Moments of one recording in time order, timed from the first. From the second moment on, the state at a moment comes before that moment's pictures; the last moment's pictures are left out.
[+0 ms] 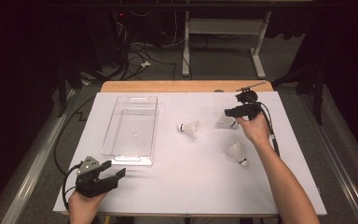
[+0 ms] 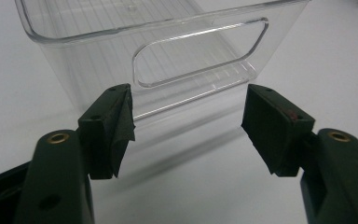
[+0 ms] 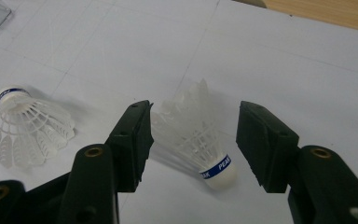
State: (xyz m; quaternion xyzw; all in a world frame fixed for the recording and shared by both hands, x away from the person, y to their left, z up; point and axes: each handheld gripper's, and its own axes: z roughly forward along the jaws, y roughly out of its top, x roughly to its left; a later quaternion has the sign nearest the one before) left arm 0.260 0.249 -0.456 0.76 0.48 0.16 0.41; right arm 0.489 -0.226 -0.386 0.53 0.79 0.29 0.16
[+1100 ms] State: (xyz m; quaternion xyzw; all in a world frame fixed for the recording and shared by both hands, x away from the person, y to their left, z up) left arm 0.259 0.247 -0.455 0.76 0.48 0.16 0.41; right arm 0.525 -0.196 -0.405 0.56 0.79 0.21 0.16
